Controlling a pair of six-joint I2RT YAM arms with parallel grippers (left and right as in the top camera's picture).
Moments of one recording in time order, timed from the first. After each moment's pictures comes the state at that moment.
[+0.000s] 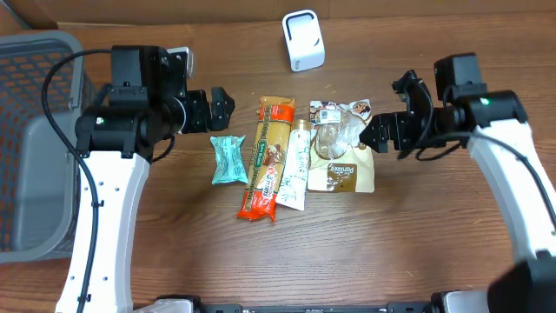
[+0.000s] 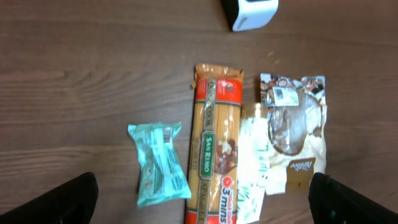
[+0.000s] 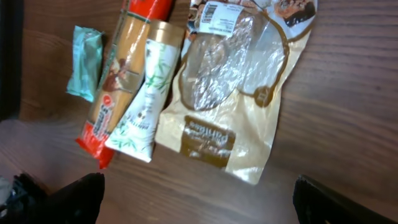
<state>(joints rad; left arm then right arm) -0.04 1.44 1.52 -1.03 0.25 -0.14 0.08 1.61 1.37 -1.02 -0.51 -0.06</state>
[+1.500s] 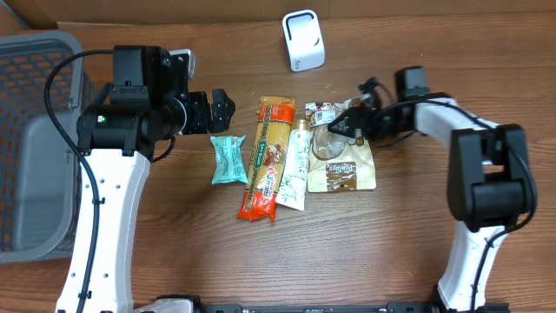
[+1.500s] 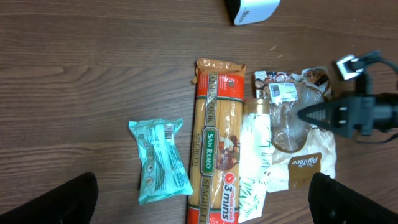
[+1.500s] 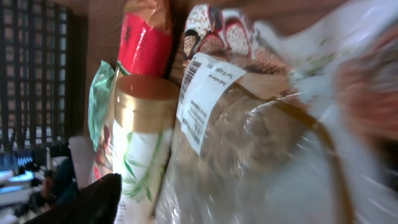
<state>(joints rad) -0.04 1.45 1.52 -1.03 0.25 -0.13 0.11 2.18 1.37 -0.46 -0.91 0.05</state>
